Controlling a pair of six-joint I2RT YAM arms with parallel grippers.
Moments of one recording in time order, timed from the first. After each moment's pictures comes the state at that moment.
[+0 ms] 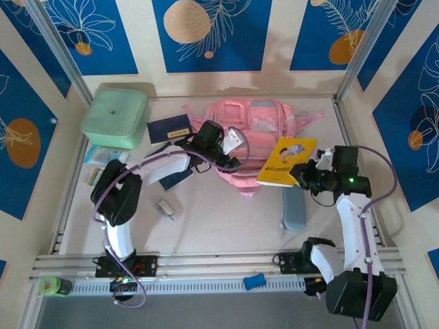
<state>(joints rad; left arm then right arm) -0.72 1.87 1.38 -0.28 0.29 0.26 -0.19 0.91 0.83 -0.89 -0.68 0.65</state>
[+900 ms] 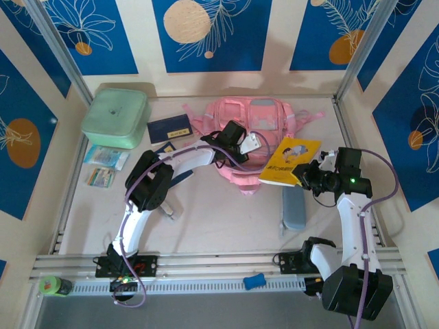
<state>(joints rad) -0.77 2.19 1.70 -0.36 0.08 0.45 -0.25 0.92 0.80 -0.86 -0.72 0.65</state>
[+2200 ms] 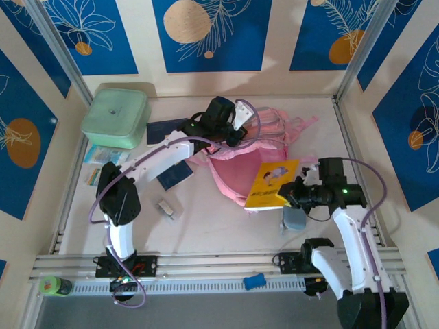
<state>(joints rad) -0.77 1.88 1.76 -0.49 0.09 0.12 0.03 0.82 0.77 -1.05 -0.69 0.74</state>
